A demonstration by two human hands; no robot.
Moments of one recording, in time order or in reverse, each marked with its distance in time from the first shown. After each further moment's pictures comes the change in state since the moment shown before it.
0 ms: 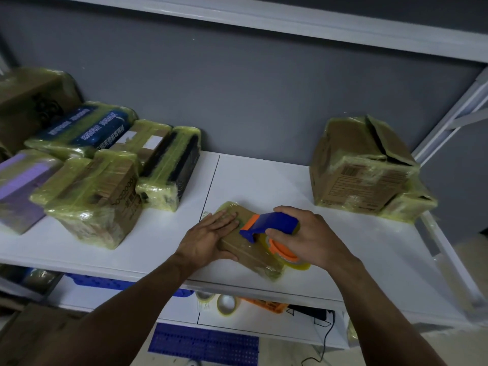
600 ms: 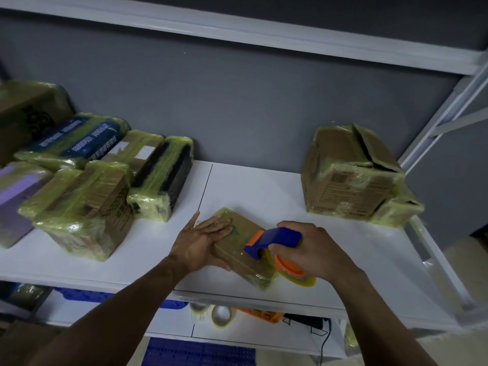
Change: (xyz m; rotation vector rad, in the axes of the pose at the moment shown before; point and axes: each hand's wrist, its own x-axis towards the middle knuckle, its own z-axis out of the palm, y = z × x) left_hand 0.016 -0.009 -0.007 0.183 -0.131 0.013; right_hand -0.016 0.009 -0.017 -0.033 -0.036 0.018
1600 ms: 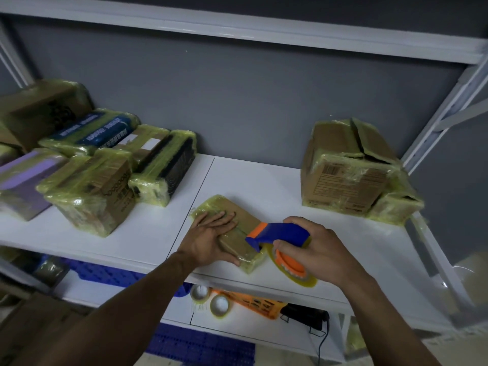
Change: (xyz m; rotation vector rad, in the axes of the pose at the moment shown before) left_hand 0.002 0.072 0.011 -0.161 0.047 -0.161; right_hand -0.043 0.046 -0.029 0.117 -0.010 -0.041
